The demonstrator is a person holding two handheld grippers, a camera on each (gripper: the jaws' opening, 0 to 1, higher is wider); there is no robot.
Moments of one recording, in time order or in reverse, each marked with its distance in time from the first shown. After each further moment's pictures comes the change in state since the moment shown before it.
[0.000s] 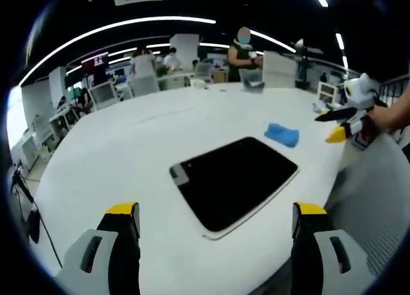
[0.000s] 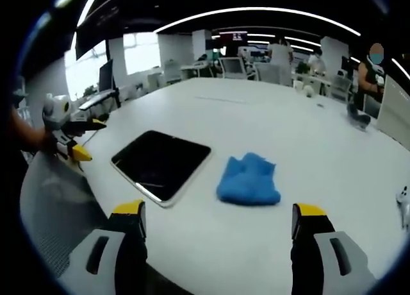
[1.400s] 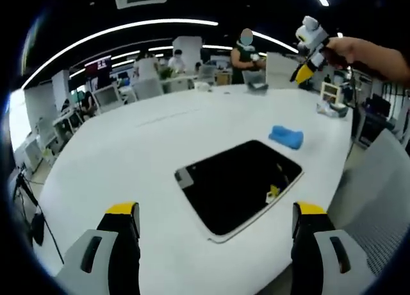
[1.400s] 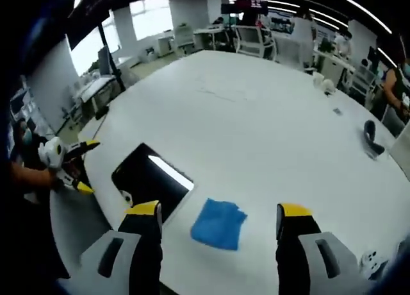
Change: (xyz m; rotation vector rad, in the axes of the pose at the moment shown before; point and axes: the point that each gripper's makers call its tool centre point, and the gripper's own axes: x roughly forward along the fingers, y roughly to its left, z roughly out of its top) left arm -0.001 0.005 0.006 0.019 -0.021 0.033; right arm 0.022 -0.055 0.111 -0.084 0.353 0.069
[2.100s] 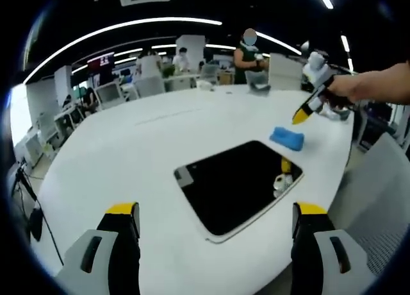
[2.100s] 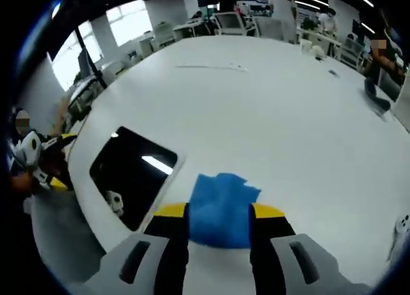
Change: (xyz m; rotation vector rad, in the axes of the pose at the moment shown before) left arm 0.000 -0.002 0.000 -0.022 0.001 0.005; right arm 0.078 -0.002 -0.053 0.137 -0.013 0.001
